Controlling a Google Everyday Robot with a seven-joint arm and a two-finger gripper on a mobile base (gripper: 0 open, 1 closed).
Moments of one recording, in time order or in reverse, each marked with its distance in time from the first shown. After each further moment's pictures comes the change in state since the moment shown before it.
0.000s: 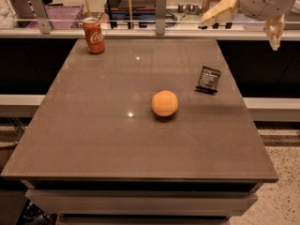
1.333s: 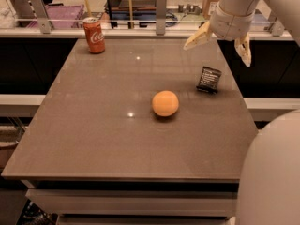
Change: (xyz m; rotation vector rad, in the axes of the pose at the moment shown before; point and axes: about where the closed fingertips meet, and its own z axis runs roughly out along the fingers) arm -0.009 0.012 0.098 0.096 0.188 0.033
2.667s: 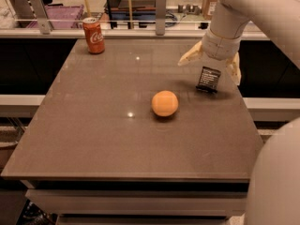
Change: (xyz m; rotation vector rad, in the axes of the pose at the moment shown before) arm 0.022 0.009 0.054 0.001 0.062 0.073
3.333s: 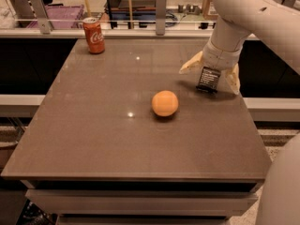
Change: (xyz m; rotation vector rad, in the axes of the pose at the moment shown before) arm 0.006 -0.010 0.029 -0.013 -0.001 0.008
